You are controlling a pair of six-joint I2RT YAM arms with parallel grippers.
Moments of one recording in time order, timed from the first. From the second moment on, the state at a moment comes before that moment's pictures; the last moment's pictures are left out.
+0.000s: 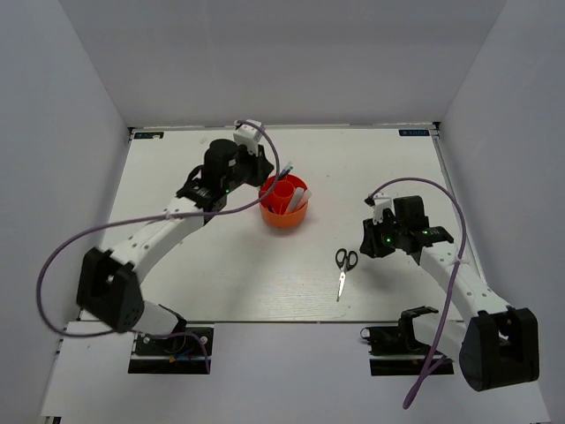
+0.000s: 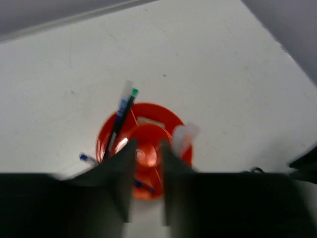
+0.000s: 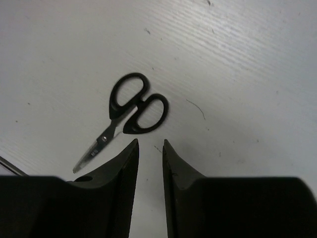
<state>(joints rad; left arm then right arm) -0.53 1.47 1.15 0.04 0.10 -0.17 0.22 1.05 0.64 -0.52 -0.39 -0.14</state>
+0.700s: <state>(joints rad) -0.79 1.04 0.72 -0.54 0.12 -0.33 0.31 1.33 0.72 -0.53 -0.22 -0.12</state>
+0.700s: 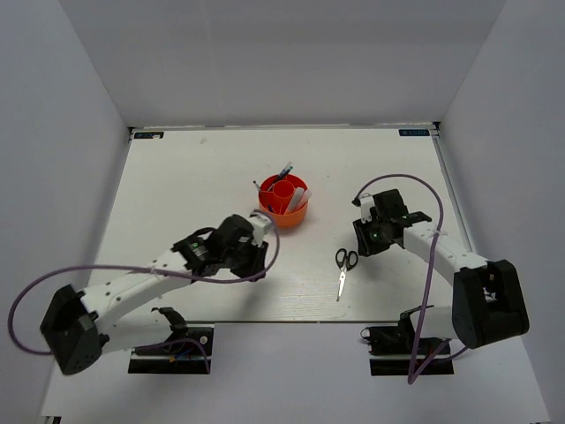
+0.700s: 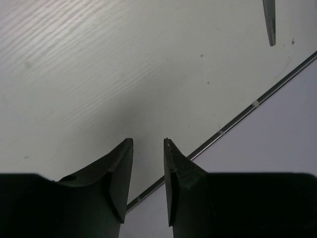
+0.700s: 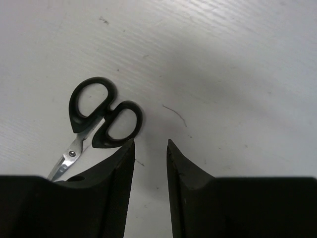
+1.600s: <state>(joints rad) -1.02 2.13 1.56 -0.39 -0.01 -0.56 0.23 1.09 0.72 -0.51 -0.02 0.00</state>
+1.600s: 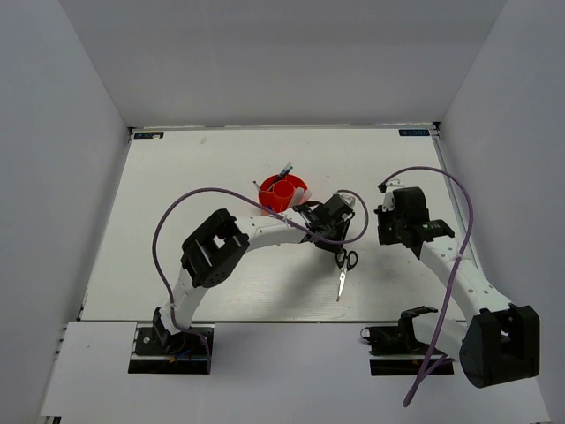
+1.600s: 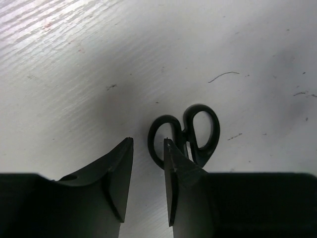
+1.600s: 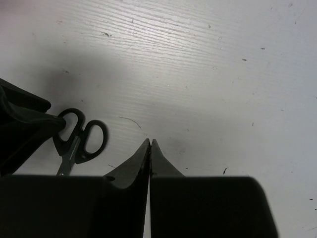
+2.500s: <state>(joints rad) -1.06 2.20 1.66 -0.46 -0.10 -0.52 0.21 1.03 0.72 -0.52 -0.08 0.02</state>
